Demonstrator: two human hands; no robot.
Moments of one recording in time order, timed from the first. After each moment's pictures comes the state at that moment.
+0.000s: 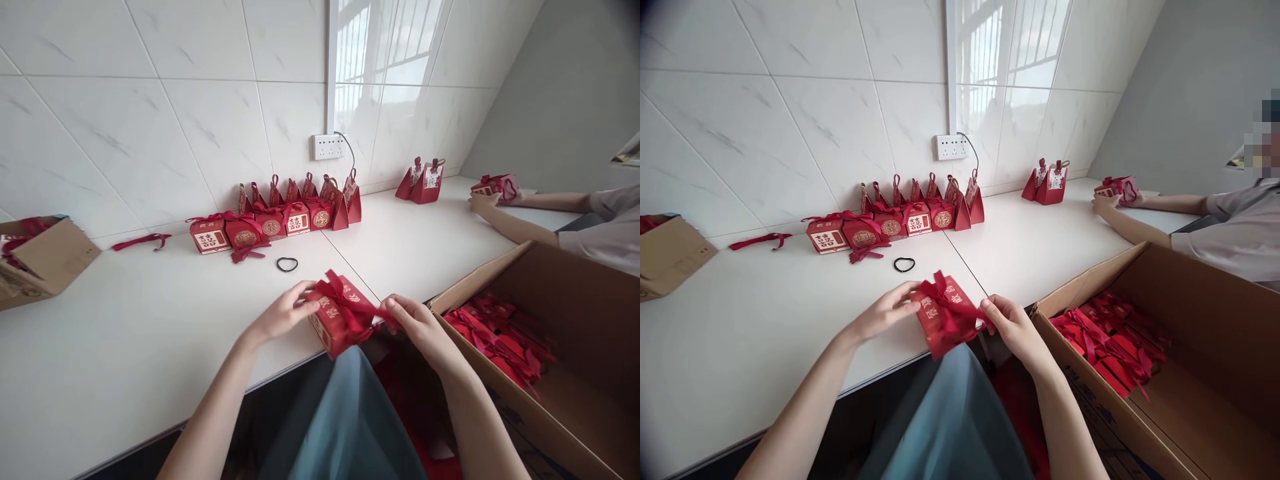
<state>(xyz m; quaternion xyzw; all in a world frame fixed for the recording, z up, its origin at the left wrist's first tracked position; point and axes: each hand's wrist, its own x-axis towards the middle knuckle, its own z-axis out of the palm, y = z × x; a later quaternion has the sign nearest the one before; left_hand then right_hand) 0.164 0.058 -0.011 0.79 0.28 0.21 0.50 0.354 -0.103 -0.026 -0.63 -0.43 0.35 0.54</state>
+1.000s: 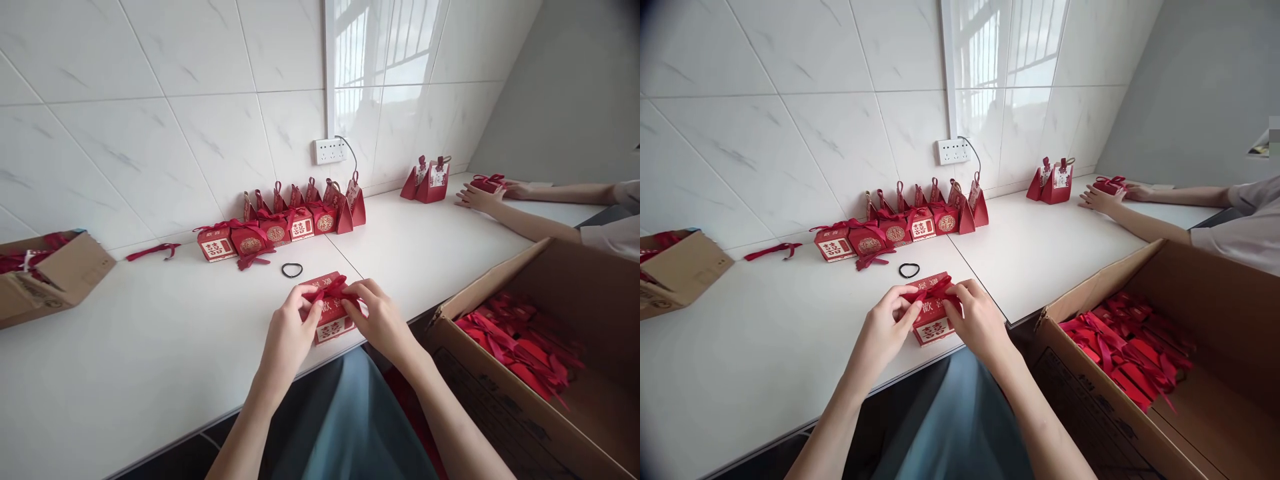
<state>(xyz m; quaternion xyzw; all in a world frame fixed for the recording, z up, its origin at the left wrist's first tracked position) 0.164 0.010 0.005 0.78 0.42 0.30 0.37 0.321 -0.052 -0.029 -0.67 -0.60 0.01 0.43</state>
